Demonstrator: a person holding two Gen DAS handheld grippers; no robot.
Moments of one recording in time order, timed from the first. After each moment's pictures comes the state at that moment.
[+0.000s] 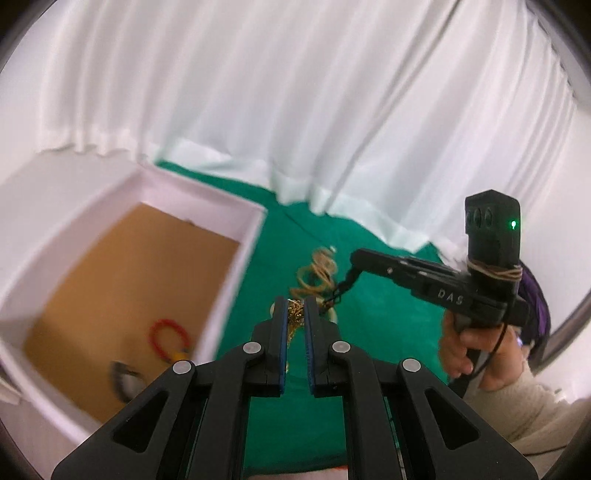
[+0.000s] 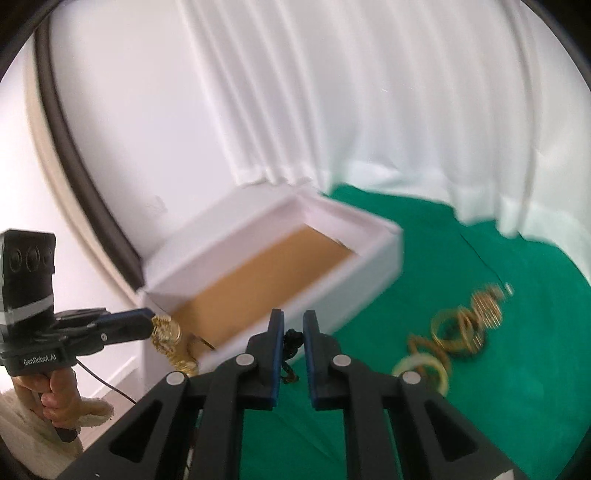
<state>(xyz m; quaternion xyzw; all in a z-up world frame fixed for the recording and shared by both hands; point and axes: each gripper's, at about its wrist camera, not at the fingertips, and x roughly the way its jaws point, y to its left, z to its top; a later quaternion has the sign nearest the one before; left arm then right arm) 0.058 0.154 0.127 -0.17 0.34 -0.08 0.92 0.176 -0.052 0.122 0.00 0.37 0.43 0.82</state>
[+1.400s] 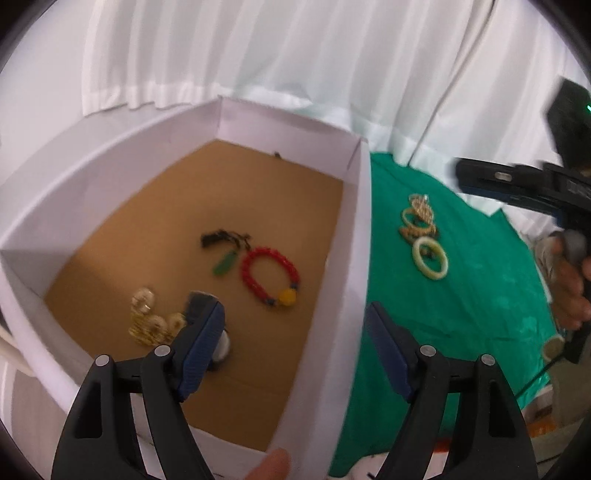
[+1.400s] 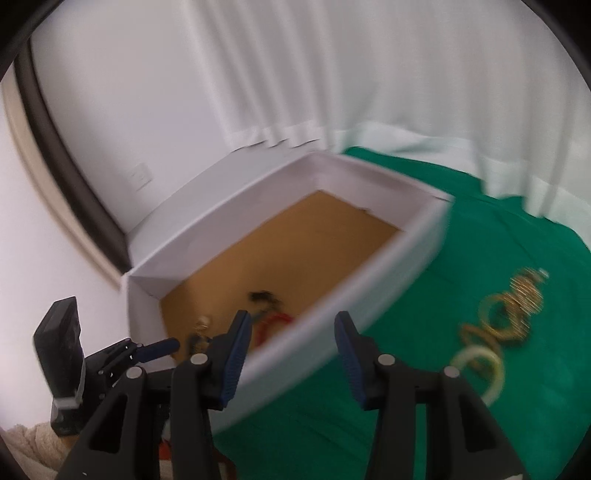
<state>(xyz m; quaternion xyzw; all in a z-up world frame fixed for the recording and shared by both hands) 0.054 0.192 -0.017 -0.13 0.41 0.01 0.90 0.165 0.025 0.072 -0.03 0.44 0.38 0.81</state>
